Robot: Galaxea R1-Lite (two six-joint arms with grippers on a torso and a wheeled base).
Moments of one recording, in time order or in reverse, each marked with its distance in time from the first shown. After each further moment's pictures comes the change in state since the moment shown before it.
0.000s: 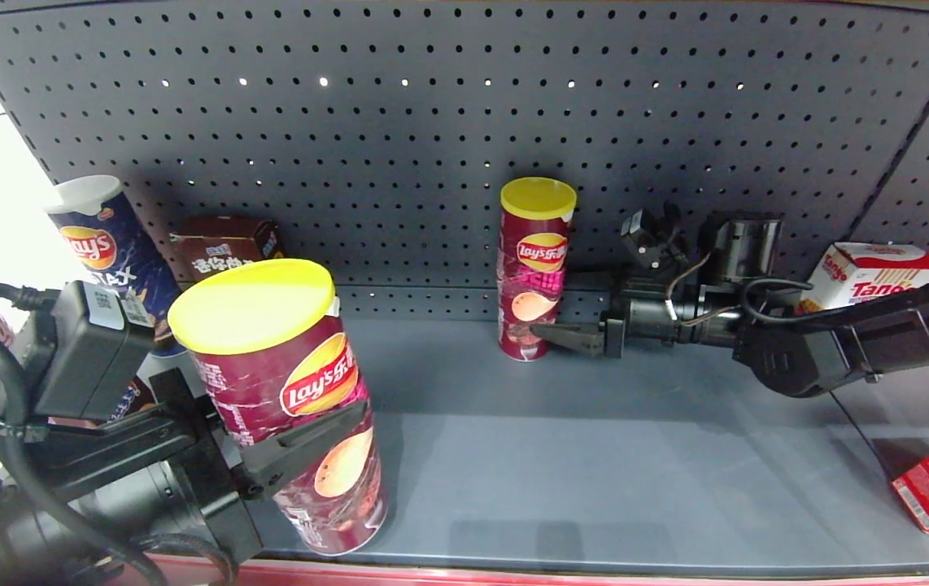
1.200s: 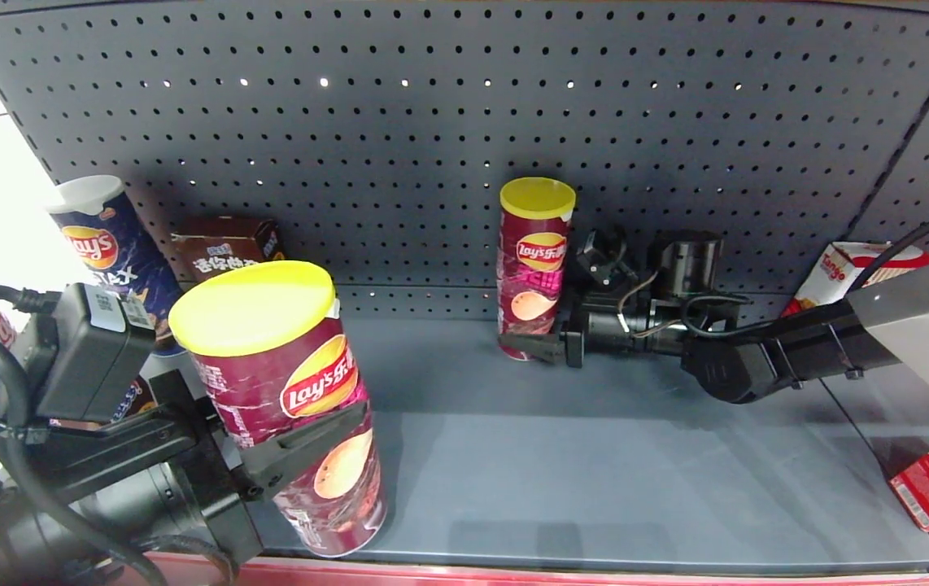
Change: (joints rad) left arm 0.000 0.000 0.003 0.000 0.004 0.000; right arm 0.044 0.128 -0.098 -0.031 -0.037 0.019
